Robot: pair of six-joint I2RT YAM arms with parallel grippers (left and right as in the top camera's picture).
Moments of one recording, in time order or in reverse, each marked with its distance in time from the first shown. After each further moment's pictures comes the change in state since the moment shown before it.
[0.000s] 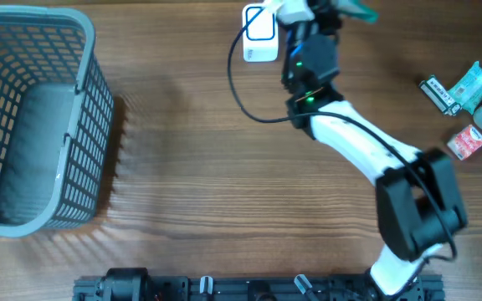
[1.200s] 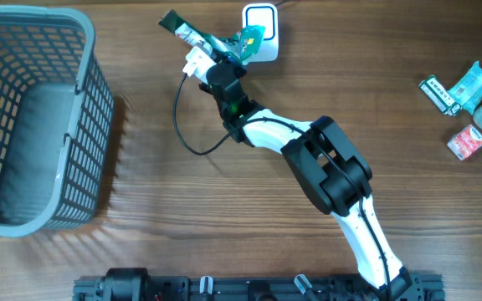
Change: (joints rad) left arm 0.000 0.000 0.000 0.000 0.000 0.000; right arm 0.192 0.478 0.269 -0.405 -0.163 0.294
